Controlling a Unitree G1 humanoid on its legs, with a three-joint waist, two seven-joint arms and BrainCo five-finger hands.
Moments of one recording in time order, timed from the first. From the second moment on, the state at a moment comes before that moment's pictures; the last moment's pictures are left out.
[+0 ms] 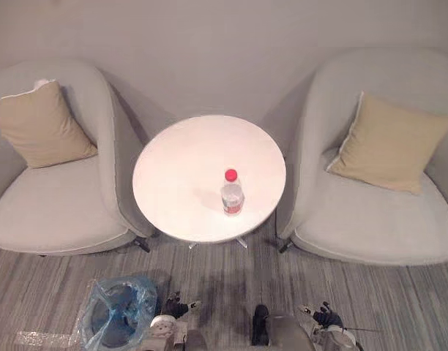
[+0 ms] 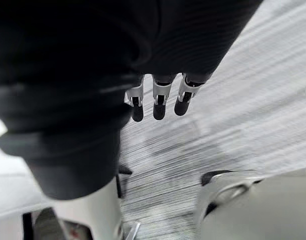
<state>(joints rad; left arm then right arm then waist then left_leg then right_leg) -0.03 0.03 0.02 1.04 0.04 -0.08 0.07 0.03 -0.07 -0.24 1.04 0.16 -0.09 -0.10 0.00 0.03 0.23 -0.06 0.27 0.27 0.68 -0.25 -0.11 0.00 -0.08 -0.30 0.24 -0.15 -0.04</state>
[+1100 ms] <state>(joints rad) 0.02 0.11 -0.10 1.07 0.12 -0.10 0.11 0.24 -0.16 -0.01 0.31 -0.24 -0.17 -0.20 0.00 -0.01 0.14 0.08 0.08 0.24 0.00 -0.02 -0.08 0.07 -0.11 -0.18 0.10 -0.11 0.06</state>
